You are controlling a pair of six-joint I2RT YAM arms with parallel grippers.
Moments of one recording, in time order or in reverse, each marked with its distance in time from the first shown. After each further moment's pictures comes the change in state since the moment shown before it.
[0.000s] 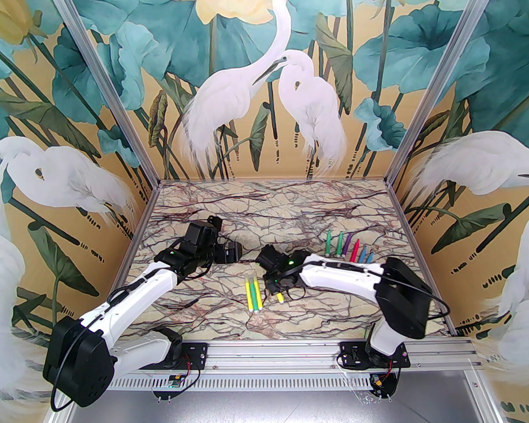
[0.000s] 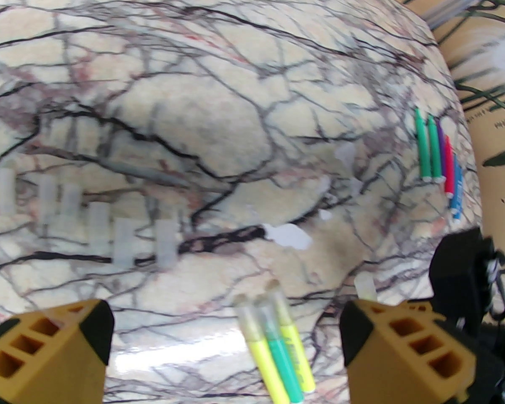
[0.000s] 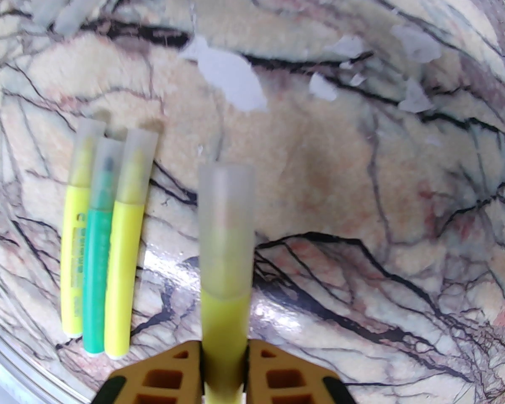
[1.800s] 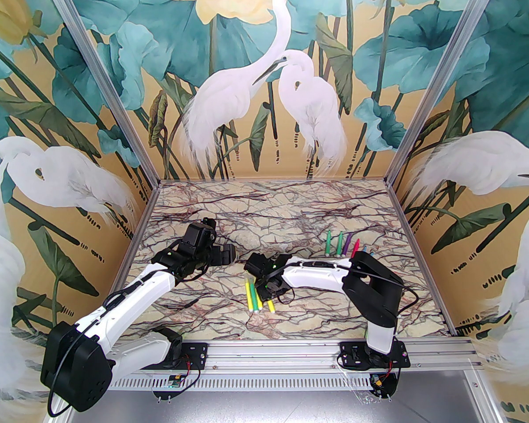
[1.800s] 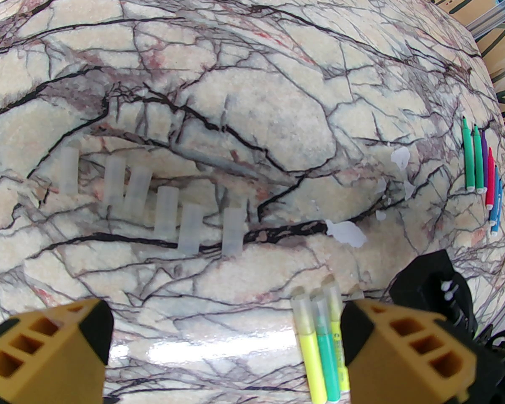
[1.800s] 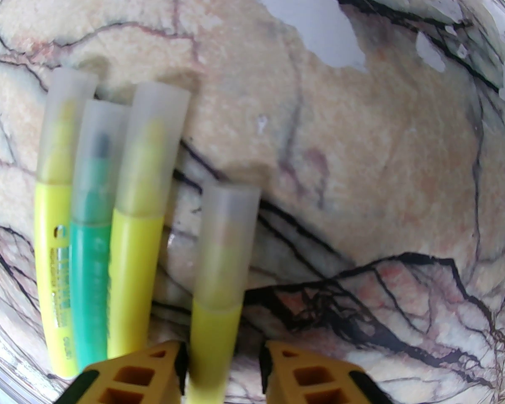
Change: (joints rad) left arm 0.000 -0.027 0.008 -0.110 -0.194 0.011; right arm 0.051 0.231 0.098 -0.014 -0.026 0.032
